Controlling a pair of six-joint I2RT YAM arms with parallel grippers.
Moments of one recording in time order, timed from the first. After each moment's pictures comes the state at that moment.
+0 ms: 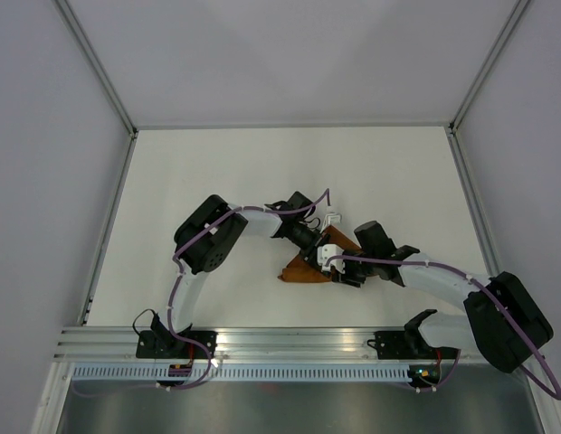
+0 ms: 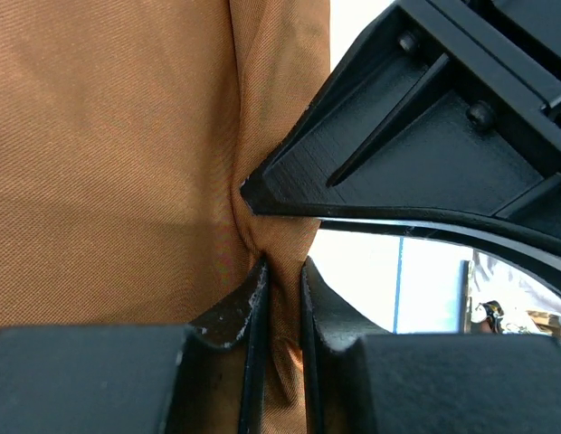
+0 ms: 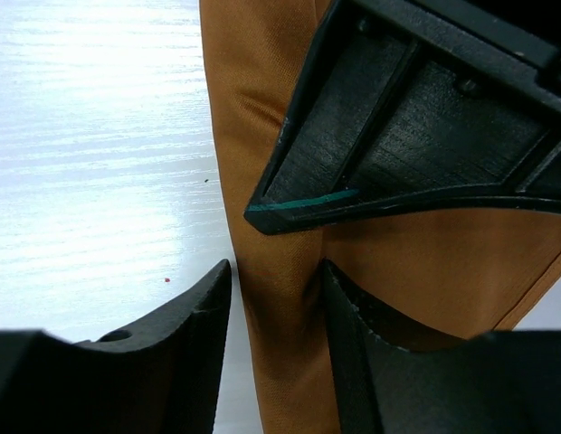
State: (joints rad) left arm -0.76 2.20 1.29 -0.14 1.09 -0.08; right arm 0.55 1.24 0.47 -0.22 -0.51 -0.86
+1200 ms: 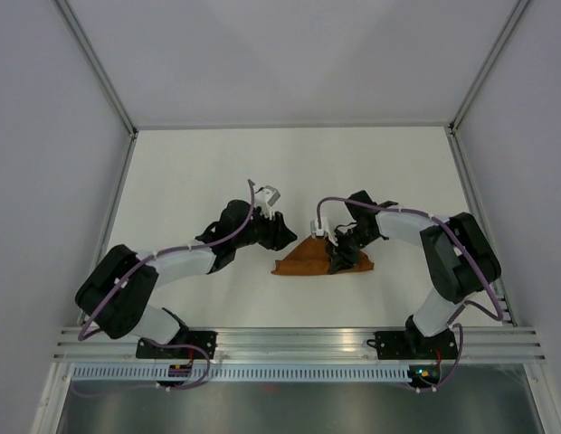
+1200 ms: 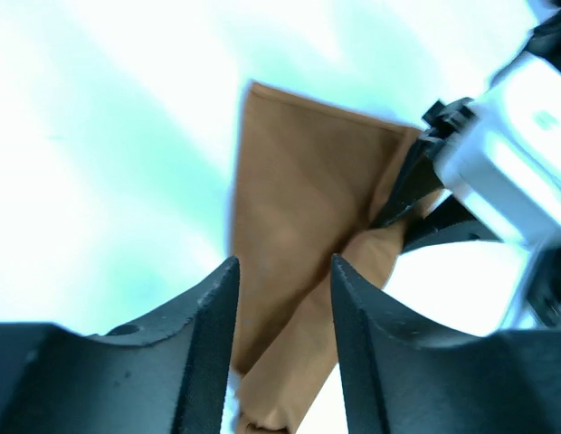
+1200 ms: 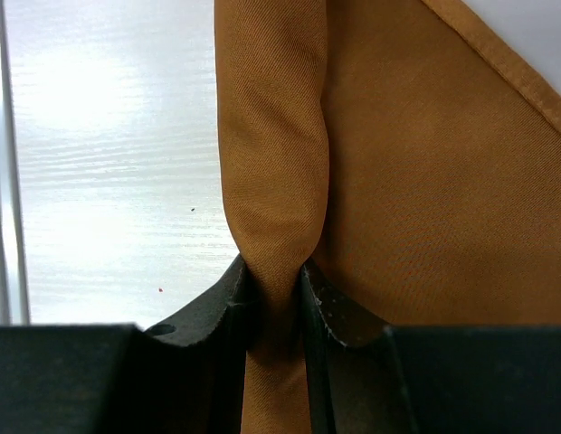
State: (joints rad) left arm -0.66 1.51 0.68 0.36 0.36 -0.33; right arm 0.42 1.66 0.85 -0.57 -0.75 -0.98
